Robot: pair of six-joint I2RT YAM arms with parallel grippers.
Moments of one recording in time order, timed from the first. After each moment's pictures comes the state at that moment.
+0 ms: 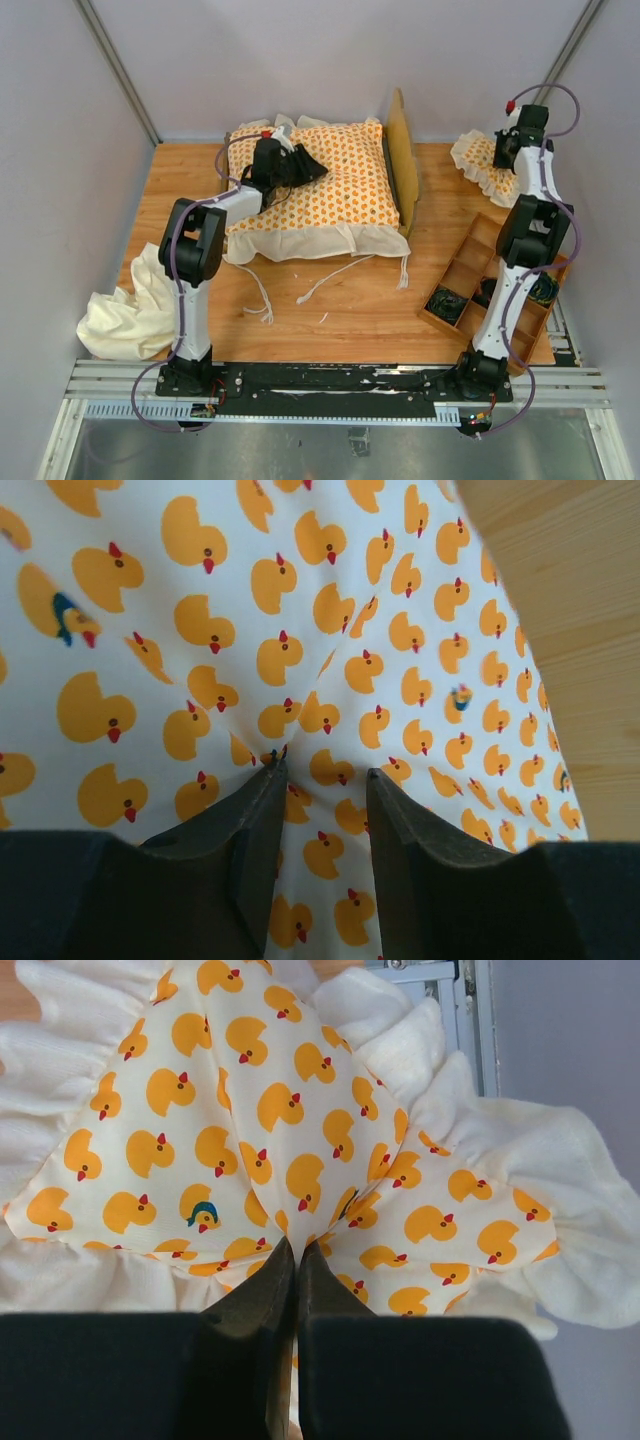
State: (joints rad) left arm -0.33 2.10 1.43 0.34 0.34 -0.67; right arm -0.29 2.36 2.16 -0.57 -0.08 -0.16
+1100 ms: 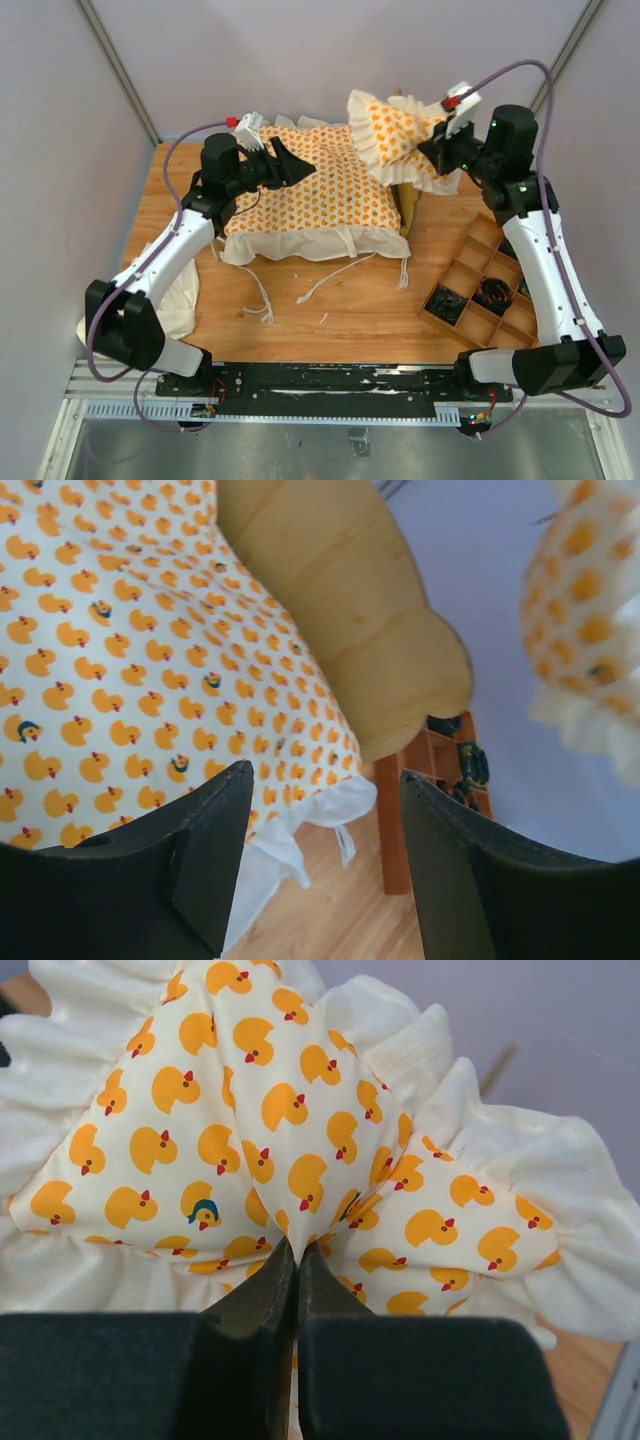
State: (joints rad) left arm -0.33 1.46 1.20 0.08 0.44 -0.63; right arm 0.13 1.31 1.55 -0.46 -0.41 -0.17
